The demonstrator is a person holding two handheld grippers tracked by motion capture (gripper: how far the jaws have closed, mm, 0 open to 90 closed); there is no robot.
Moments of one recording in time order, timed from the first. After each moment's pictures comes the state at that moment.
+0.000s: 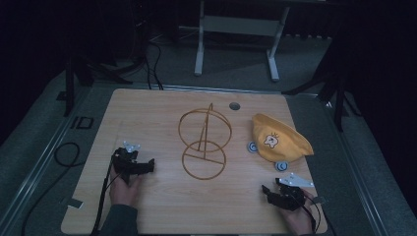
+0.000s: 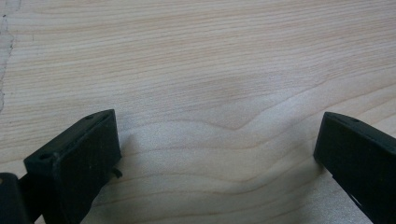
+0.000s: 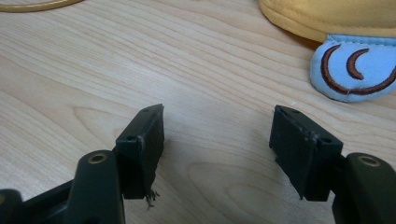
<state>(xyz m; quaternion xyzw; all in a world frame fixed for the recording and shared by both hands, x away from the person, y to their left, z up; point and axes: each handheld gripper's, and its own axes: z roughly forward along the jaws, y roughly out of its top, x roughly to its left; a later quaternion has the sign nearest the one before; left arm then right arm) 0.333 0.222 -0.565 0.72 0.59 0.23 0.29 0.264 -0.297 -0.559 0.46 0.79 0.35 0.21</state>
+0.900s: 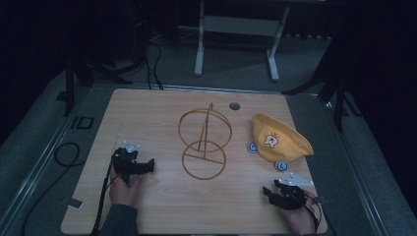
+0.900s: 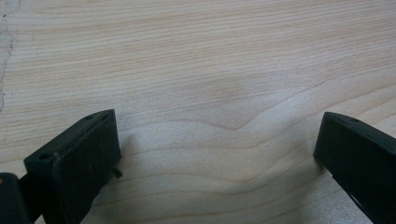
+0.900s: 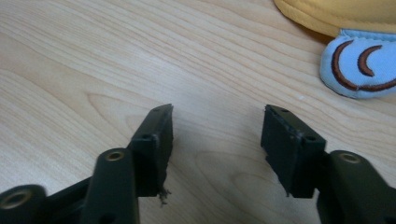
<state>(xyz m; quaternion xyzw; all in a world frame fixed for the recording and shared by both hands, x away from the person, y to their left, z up) 0.333 0.222 -0.565 0.72 0.59 0.23 0.29 0.263 -0.298 -0.553 0.45 0.81 0.33 0.19</state>
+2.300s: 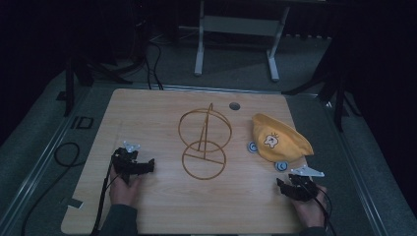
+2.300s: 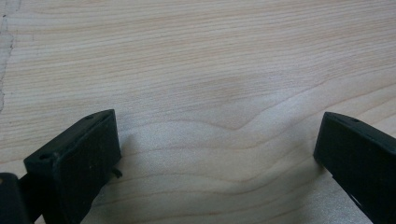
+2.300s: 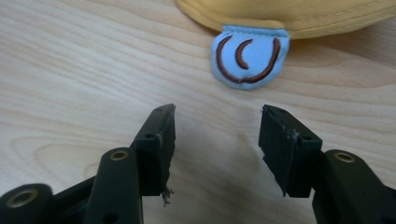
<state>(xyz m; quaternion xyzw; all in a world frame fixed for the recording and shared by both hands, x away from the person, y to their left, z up) 0.333 0.222 -0.565 0.72 0.59 0.23 0.29 0.286 -0.329 -0.544 0.52 0.77 0.29 0.23</state>
